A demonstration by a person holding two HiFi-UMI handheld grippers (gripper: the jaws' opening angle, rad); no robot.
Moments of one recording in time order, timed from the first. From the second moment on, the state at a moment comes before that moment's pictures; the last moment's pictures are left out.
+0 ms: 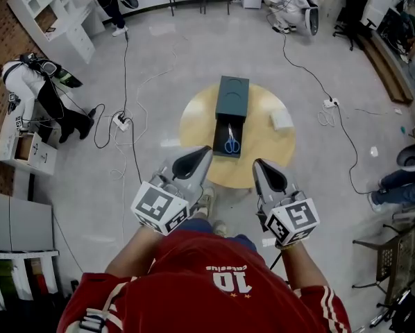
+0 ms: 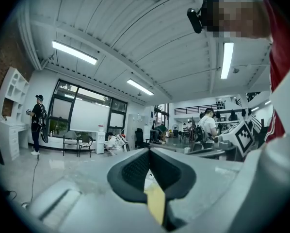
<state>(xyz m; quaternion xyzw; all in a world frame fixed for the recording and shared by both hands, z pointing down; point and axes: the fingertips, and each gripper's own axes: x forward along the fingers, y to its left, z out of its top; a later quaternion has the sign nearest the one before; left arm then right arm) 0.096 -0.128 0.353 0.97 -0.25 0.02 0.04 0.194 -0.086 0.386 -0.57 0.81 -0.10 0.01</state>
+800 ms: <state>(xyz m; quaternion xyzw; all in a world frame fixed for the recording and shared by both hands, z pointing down) 0.095 -0.232 0.390 0.96 -0.26 0.02 0.07 0.199 -0.209 0.562 -0.56 0.78 -0.25 -0.15</state>
